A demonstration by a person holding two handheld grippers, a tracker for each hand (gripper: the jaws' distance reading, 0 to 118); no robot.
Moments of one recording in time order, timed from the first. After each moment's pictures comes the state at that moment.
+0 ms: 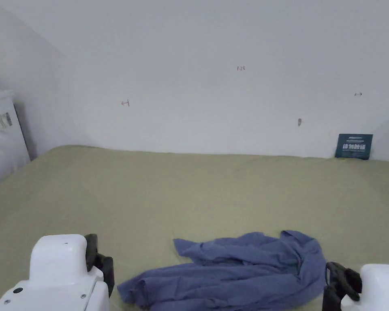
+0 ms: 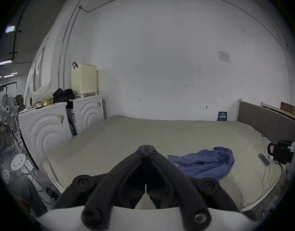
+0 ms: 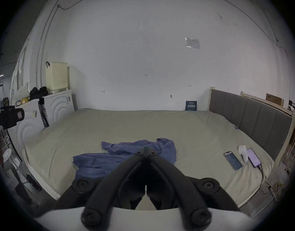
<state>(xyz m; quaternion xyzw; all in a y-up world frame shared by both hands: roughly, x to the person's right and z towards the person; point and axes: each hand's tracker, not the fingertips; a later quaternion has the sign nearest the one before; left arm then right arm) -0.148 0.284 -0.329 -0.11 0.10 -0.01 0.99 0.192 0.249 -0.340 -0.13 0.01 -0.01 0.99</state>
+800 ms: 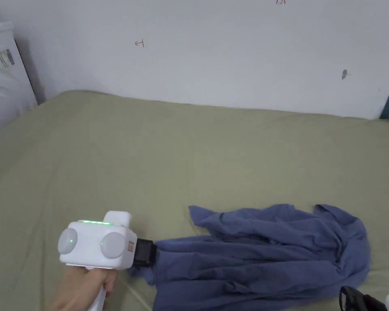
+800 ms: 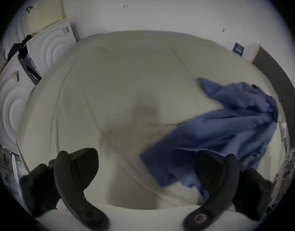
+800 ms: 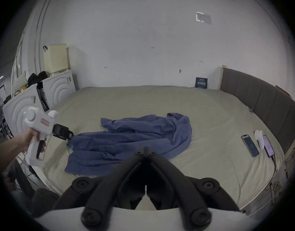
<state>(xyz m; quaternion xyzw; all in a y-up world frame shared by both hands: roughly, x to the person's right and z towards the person) -0.213 0.081 -0.614 -0.50 0.05 0.00 0.87 0.179 0.176 -0.414 -0.24 0.03 -0.01 0.97</state>
